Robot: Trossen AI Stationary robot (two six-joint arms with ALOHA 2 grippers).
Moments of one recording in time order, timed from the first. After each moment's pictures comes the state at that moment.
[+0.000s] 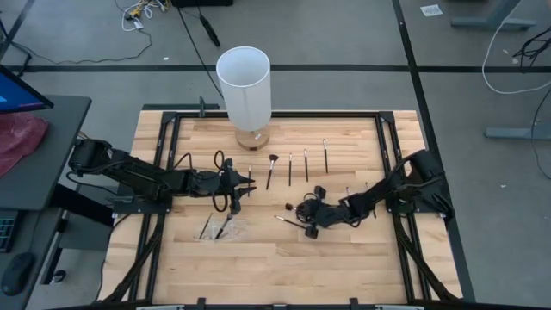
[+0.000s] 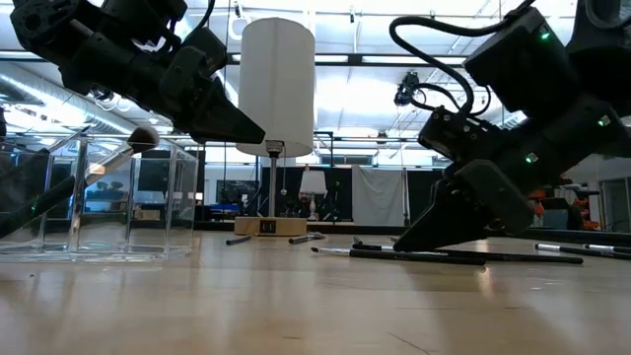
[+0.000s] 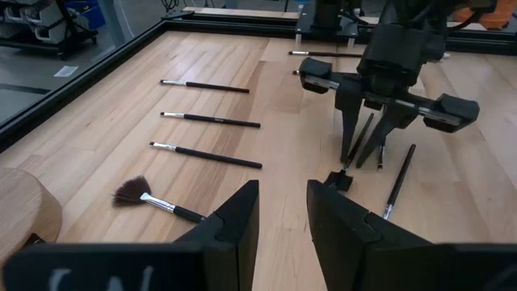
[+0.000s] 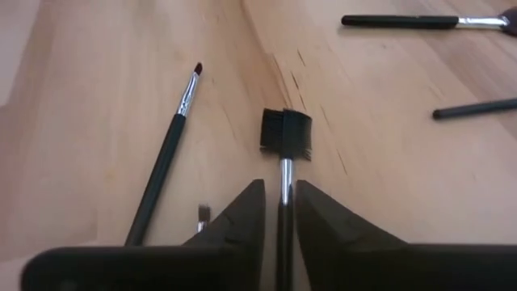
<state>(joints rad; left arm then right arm) -0.11 1.31 0.42 0.53 -0.33 -0.13 0.33 1.87 0.55 0.52 0.46 0.34</state>
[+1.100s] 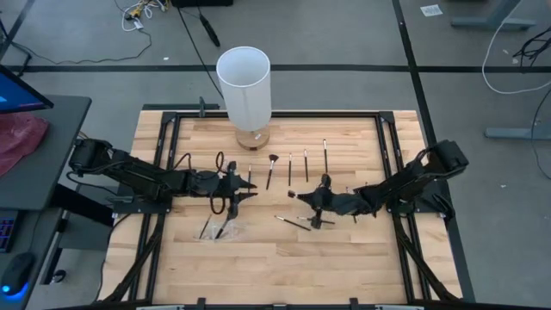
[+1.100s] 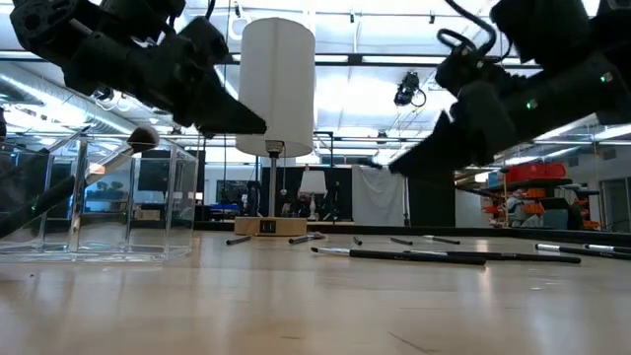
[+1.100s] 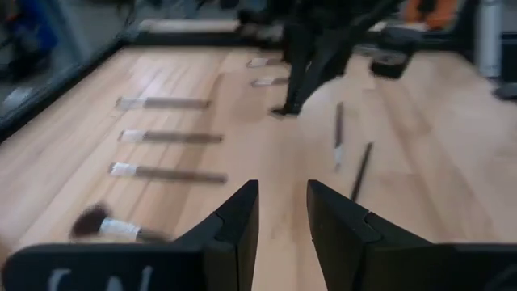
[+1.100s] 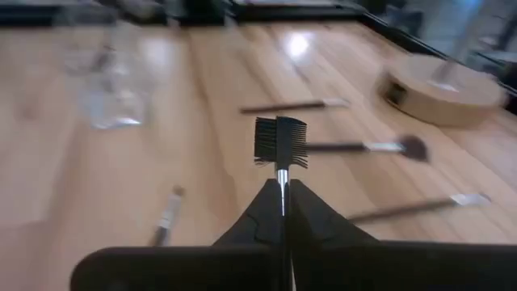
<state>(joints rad) -0.13 1.32 0.42 0.59 -0.20 -0.03 0.31 1.60 0.44 0.75 0.53 0.16</state>
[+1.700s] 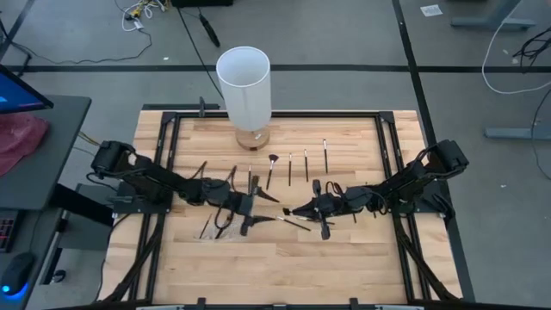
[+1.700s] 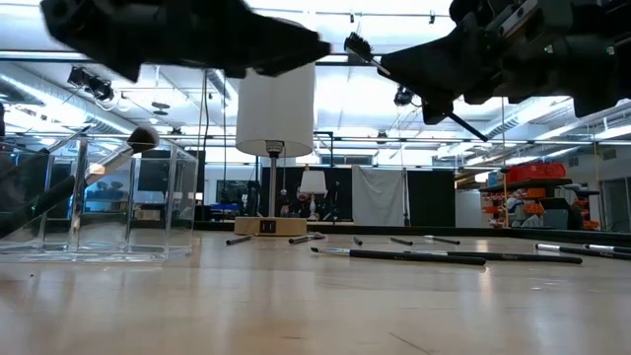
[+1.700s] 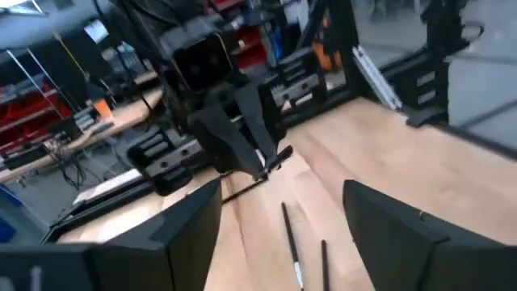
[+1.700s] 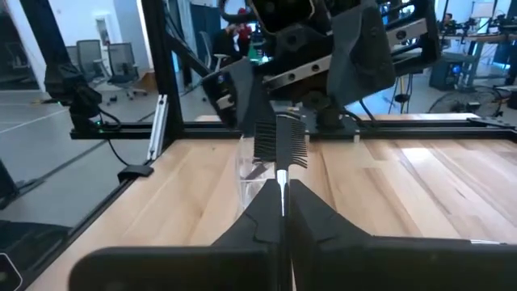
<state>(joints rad) -0.21 1.57 0.64 0.83 -0.06 0.37 0.31 1.59 0.42 1.13 0.16 0.05</state>
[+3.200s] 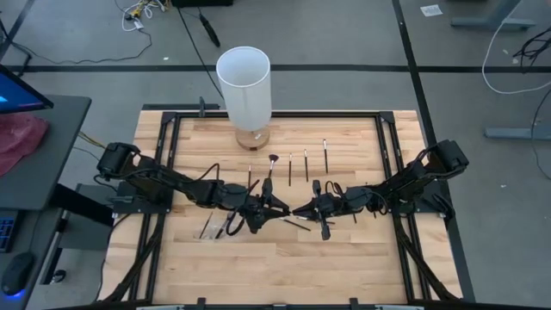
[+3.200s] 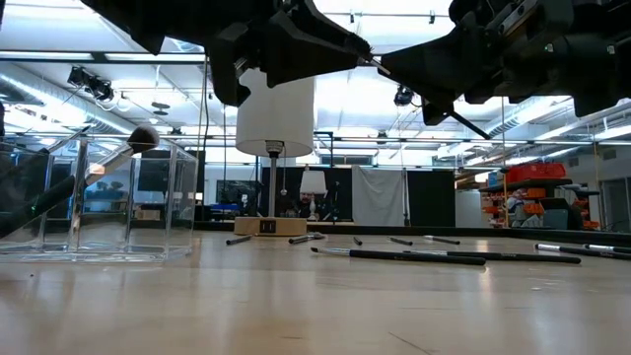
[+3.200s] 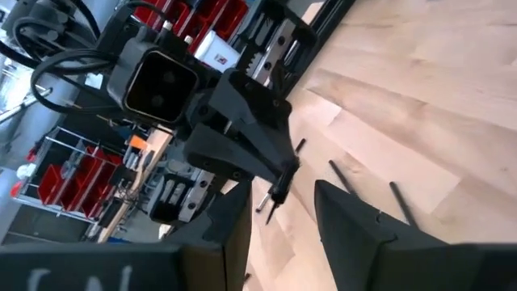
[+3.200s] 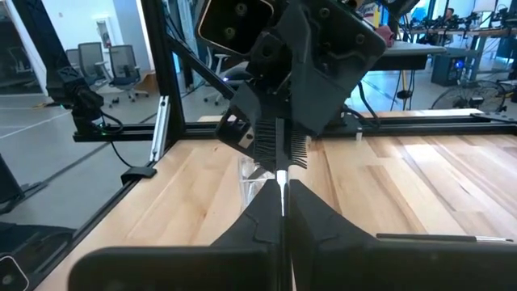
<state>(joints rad) -0.24 1.62 0.83 0.57 -0.15 0.89 0.31 1.59 0.42 1.12 0.16 0.07</state>
